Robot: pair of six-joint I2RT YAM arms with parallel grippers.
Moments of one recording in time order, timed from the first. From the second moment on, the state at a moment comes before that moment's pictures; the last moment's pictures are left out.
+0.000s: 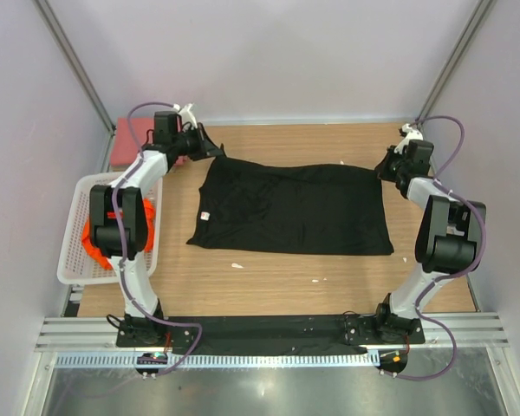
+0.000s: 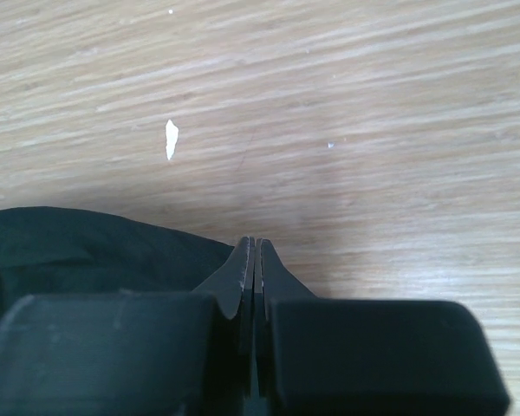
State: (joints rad) left arm -0.10 1.97 1.52 -0.13 0.62 -0.37; right arm -0.21 1.76 1.06 0.13 -0.26 0.13
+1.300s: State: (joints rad) left arm -0.10 1.70 1.22 -0.43 0.59 -0.28; right arm -0.21 1.56 0.87 -0.12 -0.14 0.27
